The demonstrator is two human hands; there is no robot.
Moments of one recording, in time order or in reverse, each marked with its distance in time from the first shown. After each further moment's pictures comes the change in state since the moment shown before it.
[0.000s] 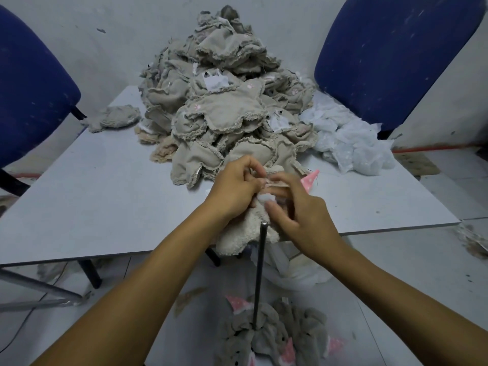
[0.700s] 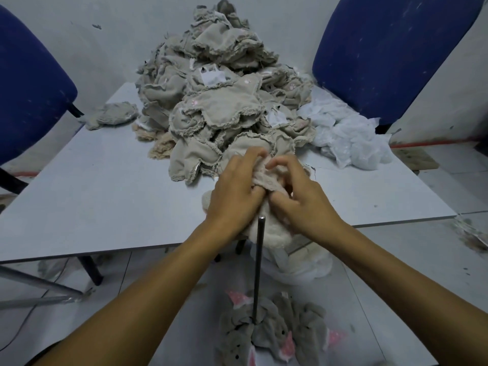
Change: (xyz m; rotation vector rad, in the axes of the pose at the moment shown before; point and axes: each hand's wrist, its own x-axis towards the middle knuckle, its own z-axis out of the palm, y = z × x) left_hand -0.026 0.006 0.013 0.378 0.126 0.269; right_hand 0.019 -0.008 -0.012 0.183 -0.111 0.126
